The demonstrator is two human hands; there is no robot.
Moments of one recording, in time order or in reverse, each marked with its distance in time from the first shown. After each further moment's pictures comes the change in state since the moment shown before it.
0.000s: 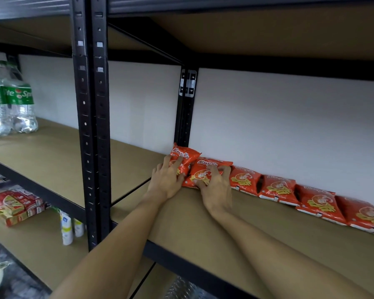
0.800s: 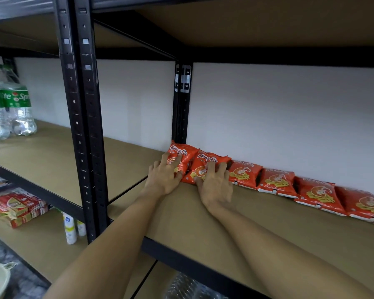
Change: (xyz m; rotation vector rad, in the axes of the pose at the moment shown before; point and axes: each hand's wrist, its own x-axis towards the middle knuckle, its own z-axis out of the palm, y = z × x) left_hand 0.004 -0.006 0.005 0.116 -0.083 -0.001; right_hand 0.003 0.010 0.010 -0.291 0.006 -0.021
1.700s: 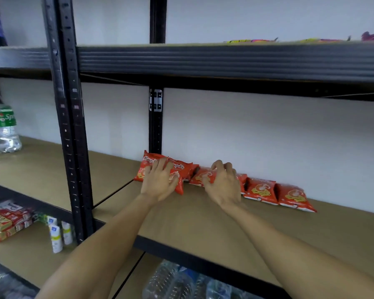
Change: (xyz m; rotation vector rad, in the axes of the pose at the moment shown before) left_hand -0.049 0.093 -0.057 0.010 0.222 0.169; right_hand -0.029 0.073 -0.149 0.115 0.046 -0.006
